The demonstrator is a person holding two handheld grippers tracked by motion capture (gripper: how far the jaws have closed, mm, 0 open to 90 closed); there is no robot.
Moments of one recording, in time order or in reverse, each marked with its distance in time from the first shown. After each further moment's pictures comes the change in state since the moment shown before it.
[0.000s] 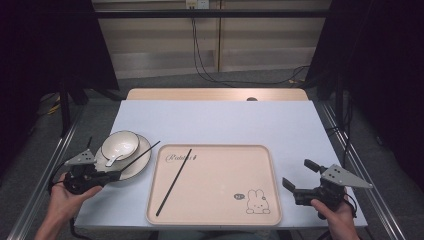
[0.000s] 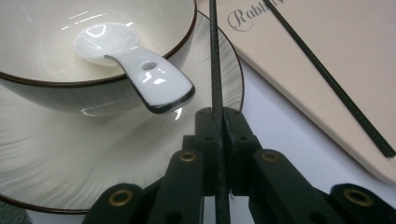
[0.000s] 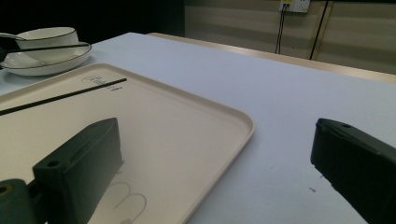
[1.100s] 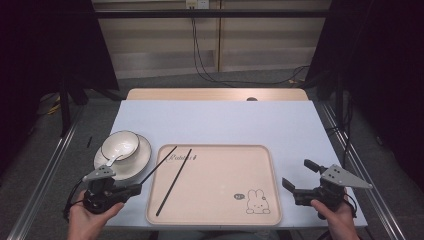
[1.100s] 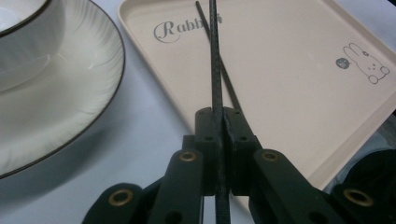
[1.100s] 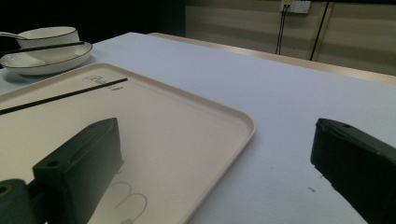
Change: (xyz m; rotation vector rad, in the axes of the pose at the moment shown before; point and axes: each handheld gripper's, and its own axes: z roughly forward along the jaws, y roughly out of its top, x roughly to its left) left arm -0.096 0.009 0.009 -0.049 -0.005 -0.151; right arm 0.001 0.000 0.000 0.001 0.003 -0.007
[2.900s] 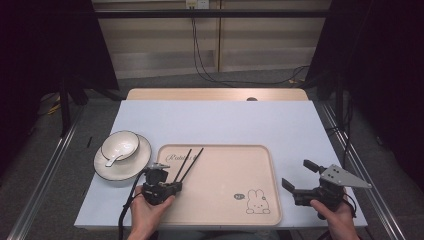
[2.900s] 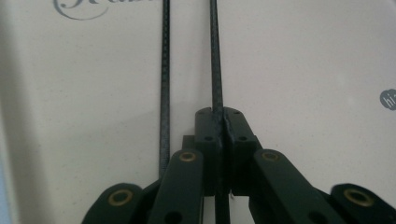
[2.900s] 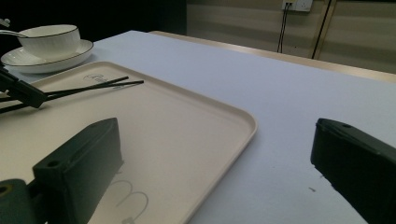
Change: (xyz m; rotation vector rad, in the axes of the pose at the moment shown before) left arm -0.054 0.022 0.110 0.135 0.113 -0.168; right arm 0.001 0.000 0.001 0.009 0.006 0.005
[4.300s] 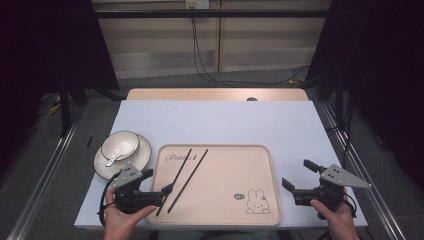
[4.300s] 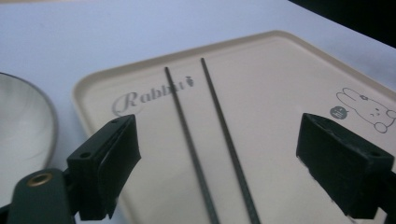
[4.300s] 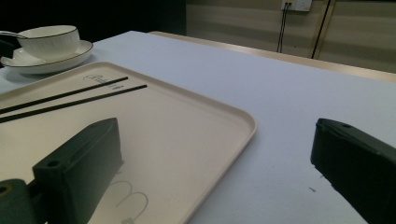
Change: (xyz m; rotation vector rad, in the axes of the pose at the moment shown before) left arm 0.041 -0.026 -0.065 -0.405 -0.077 0.263; right arm -0.001 0.000 0.000 -0.004 -0.005 0.004
